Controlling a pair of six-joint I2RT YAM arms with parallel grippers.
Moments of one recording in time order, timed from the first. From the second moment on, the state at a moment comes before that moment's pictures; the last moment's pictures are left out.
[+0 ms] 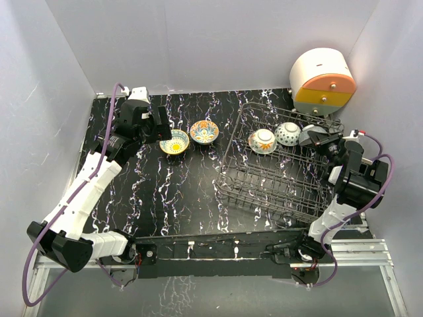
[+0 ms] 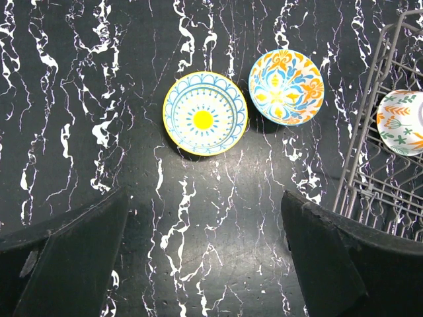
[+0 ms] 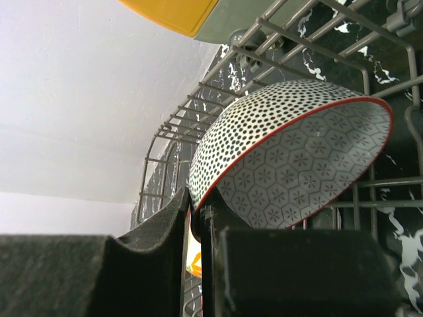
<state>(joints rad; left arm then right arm) -0.45 1.24 1.38 -0.77 -0.31 -0.38 -0.50 1.82 0.64 1.06 -0.62 1.05</state>
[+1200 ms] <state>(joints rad) -0.45 1.21 1.35 -0.78 -0.28 -0.42 -0.56 1.57 0.47 0.89 -0.59 1.01</state>
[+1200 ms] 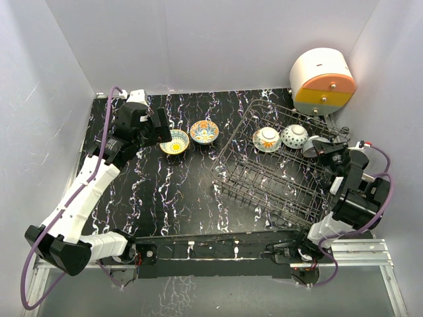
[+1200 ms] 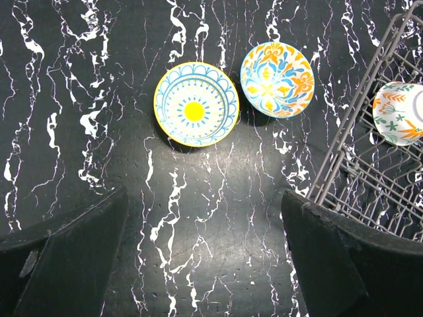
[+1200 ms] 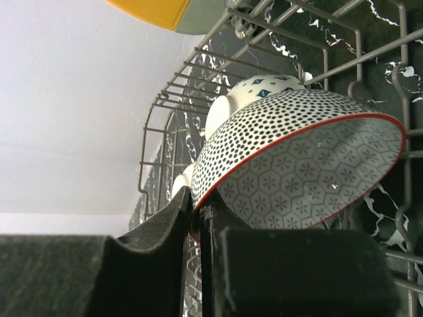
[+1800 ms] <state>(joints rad) -0.45 1.21 1.34 -0.78 -0.28 -0.43 -0.56 1.75 0.54 1.15 -0.54 1.16</state>
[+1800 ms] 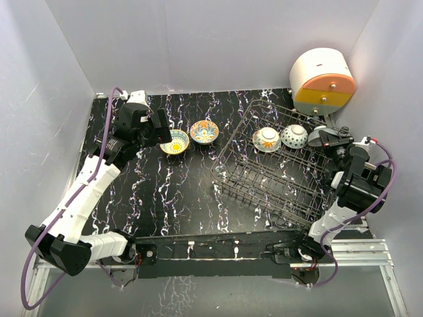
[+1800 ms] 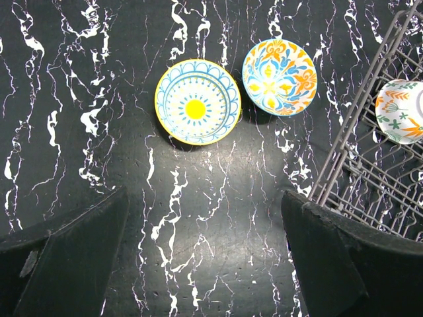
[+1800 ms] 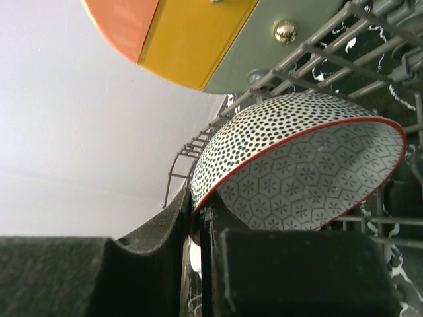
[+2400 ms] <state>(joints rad) -0.45 1.21 1.34 -0.78 -0.28 -0.42 -0.56 1.82 0.53 1.22 -0.53 1.12</state>
